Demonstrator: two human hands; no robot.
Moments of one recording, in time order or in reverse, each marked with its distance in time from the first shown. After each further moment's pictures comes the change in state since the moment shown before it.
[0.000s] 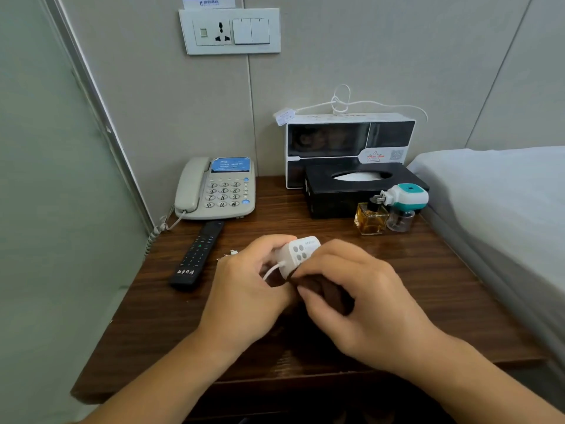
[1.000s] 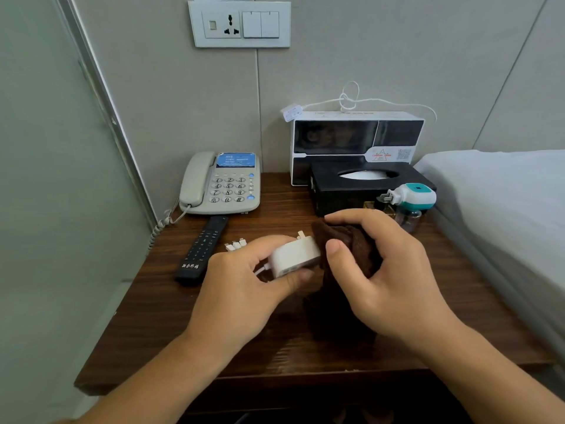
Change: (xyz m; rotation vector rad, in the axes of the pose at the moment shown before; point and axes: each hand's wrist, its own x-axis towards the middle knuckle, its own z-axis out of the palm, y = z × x) left_hand -0.007 0.003 -0.014 0.057 -0.025 -0.003; right_hand 0.012 0.003 -0.006 0.021 0.220 0.224
